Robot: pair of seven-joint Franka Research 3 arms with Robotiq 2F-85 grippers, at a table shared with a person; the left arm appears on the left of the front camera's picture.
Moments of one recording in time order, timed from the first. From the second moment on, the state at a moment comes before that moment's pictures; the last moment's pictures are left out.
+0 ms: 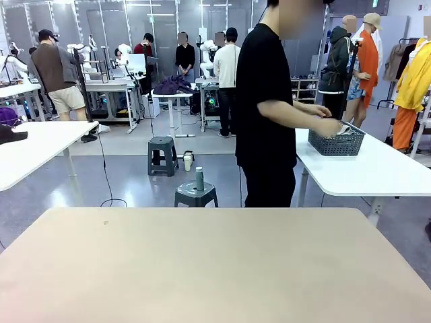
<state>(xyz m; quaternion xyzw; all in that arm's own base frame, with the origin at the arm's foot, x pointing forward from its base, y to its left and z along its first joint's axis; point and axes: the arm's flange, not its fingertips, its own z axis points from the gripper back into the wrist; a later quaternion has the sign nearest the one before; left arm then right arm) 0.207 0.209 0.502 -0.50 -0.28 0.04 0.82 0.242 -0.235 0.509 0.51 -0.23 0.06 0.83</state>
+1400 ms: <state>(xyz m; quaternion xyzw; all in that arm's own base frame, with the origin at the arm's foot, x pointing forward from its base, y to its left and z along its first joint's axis) 0.207 0.209 0.502 -0.50 -0.28 0.04 0.82 0.243 -0.235 0.509 0.51 -0.23 0.06 0.83</state>
